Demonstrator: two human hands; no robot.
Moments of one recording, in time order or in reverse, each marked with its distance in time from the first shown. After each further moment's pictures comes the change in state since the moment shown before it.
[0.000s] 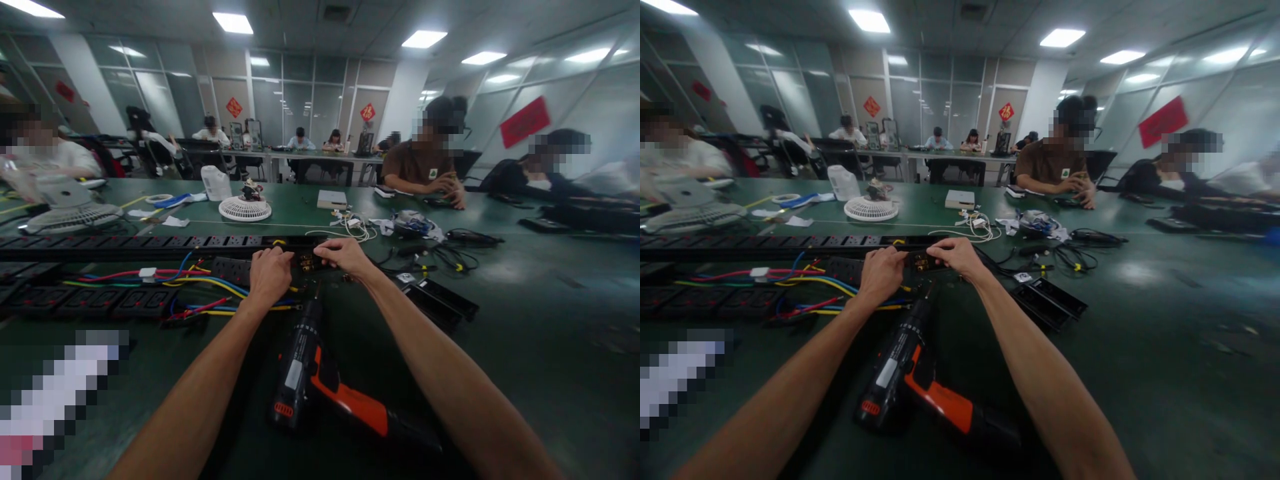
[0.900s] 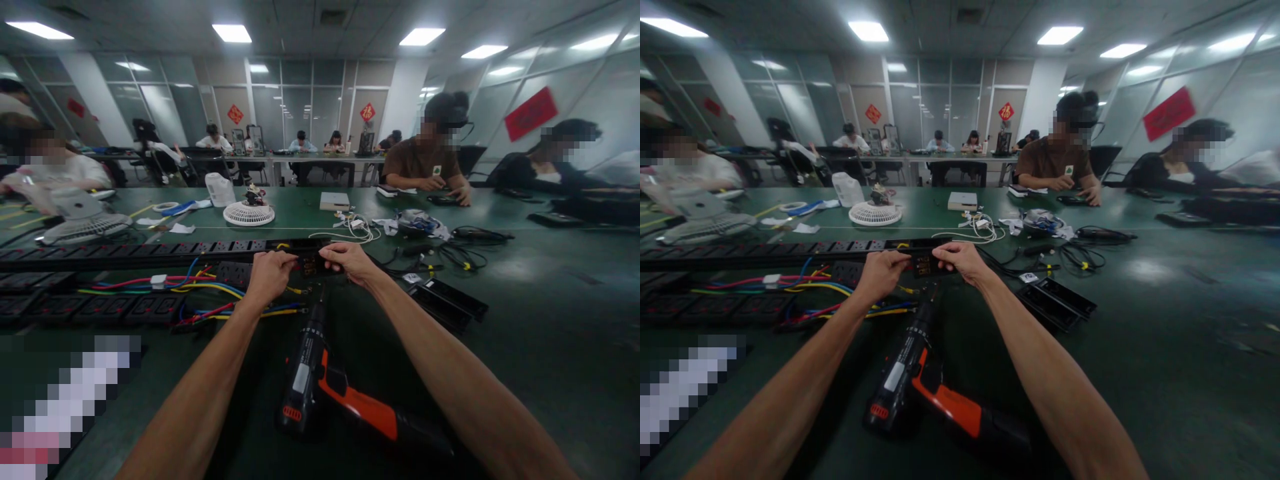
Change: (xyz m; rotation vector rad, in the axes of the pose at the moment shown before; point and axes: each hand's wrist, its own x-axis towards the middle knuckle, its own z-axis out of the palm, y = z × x) left_hand 0.009 -0.017 -0.014 -0.289 -0.046 0.028; right_hand 0.000 0.010 0.004 0.270 -0.011 0.066
